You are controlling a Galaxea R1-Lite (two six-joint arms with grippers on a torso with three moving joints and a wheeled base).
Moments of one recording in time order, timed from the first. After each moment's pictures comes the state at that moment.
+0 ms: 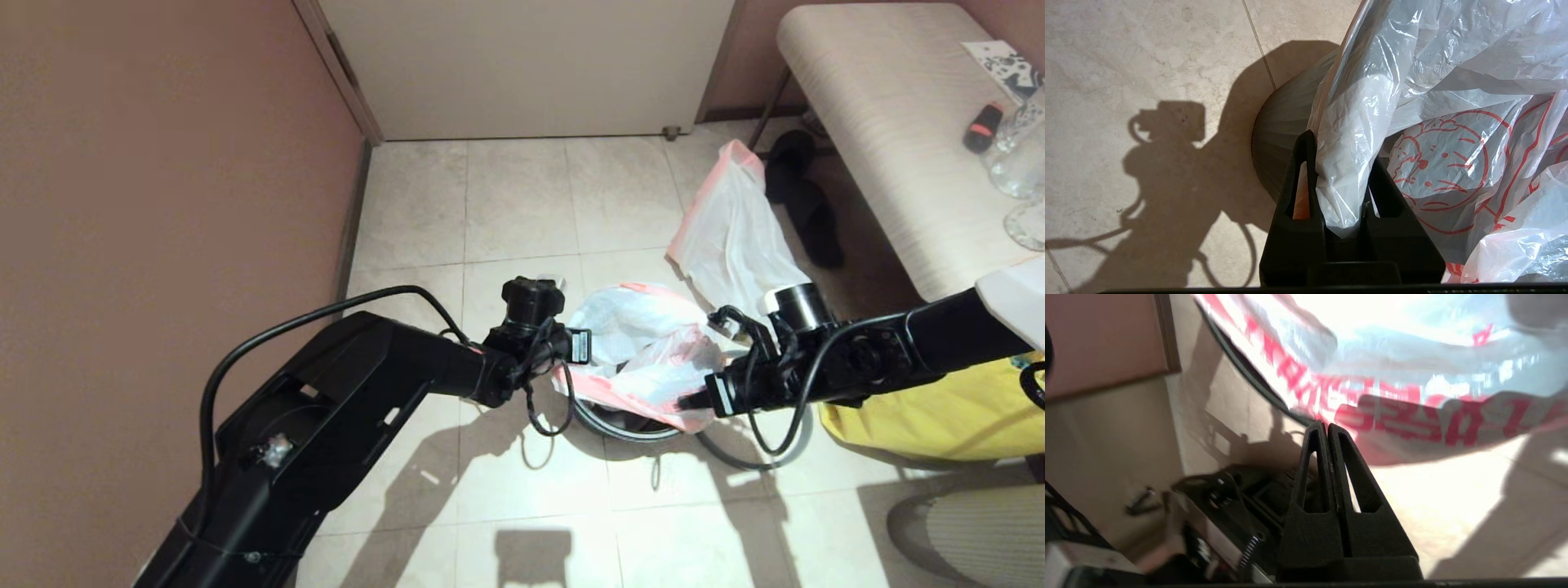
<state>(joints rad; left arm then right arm) -0.56 2.56 -1.83 -0.39 0.05 -0.16 0.22 2.12 -1.26 -0.02 0.55 -0.01</state>
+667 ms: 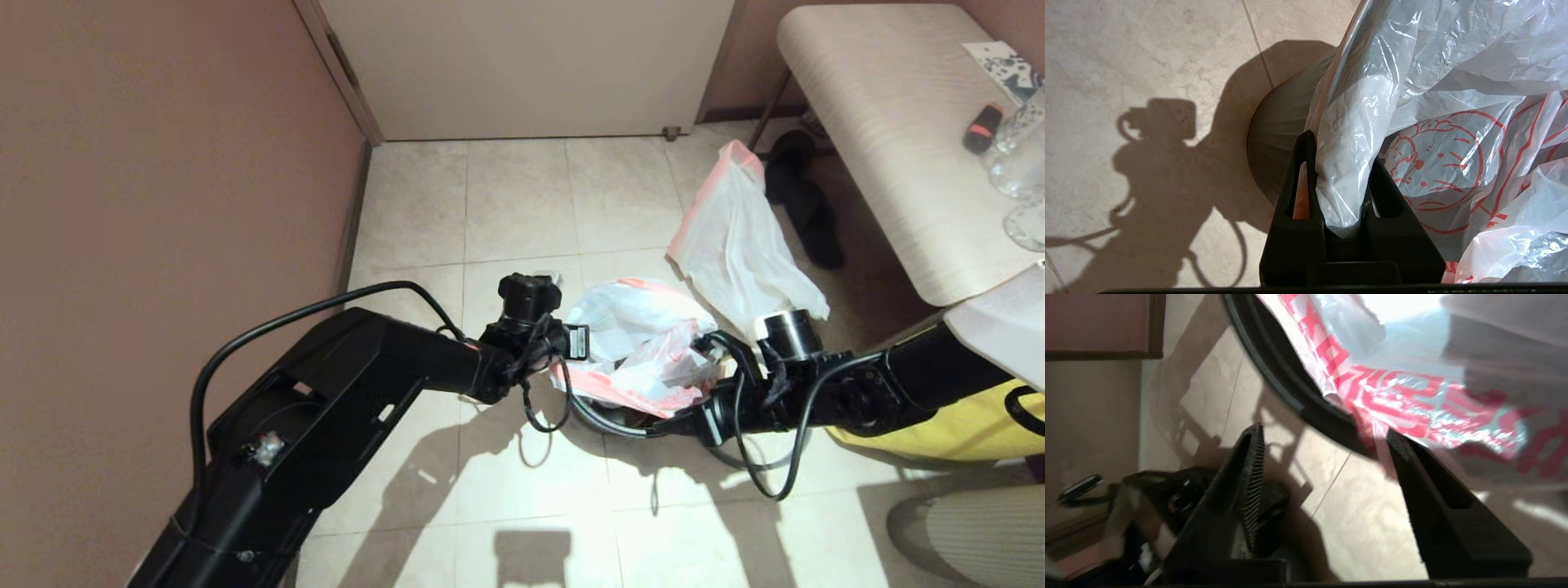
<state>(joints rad) -0.56 2.54 -1.82 -0.38 0.04 -0.19 0.26 2.14 -1.10 -0.30 0.54 -0.14</state>
